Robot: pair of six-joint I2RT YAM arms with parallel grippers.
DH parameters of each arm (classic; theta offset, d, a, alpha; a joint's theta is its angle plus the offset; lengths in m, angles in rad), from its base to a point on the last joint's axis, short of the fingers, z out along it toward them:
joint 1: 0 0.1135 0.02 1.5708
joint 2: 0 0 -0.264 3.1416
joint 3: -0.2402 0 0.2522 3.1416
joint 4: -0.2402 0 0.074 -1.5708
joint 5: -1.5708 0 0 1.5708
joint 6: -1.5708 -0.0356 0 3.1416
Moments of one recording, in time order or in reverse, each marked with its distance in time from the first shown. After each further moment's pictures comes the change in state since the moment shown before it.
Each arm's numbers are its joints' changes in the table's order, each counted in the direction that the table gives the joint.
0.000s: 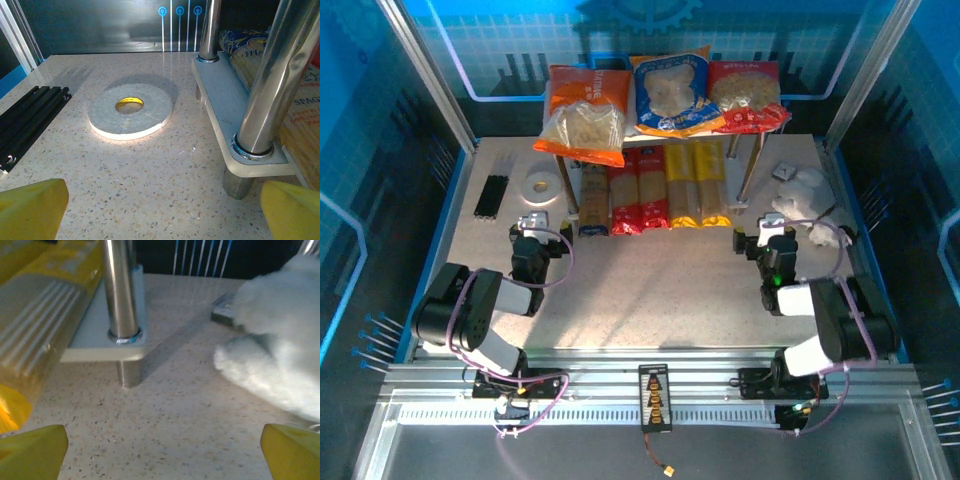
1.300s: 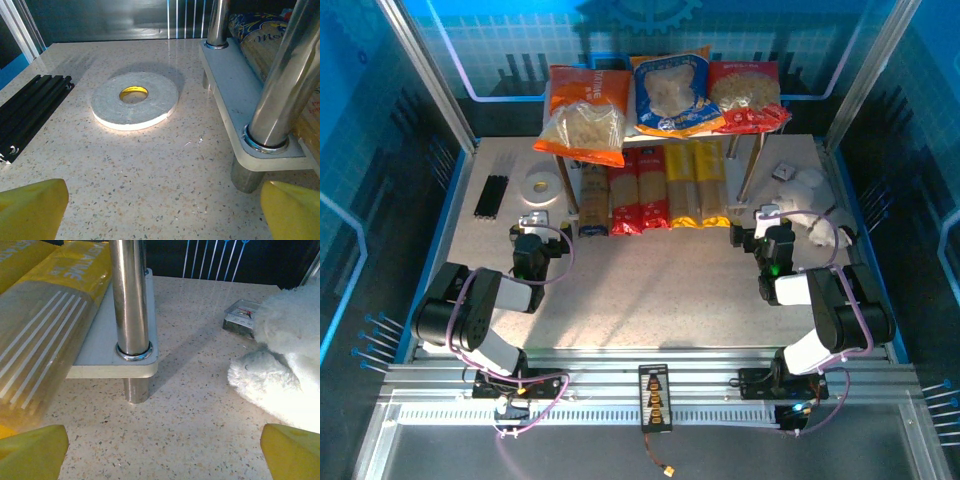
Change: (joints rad) left arm 0.002 0.000 -0.030 -0.085 0.019 0.003; right arm -0.001 -0.018 -0.092 -0.063 0.014 0.007
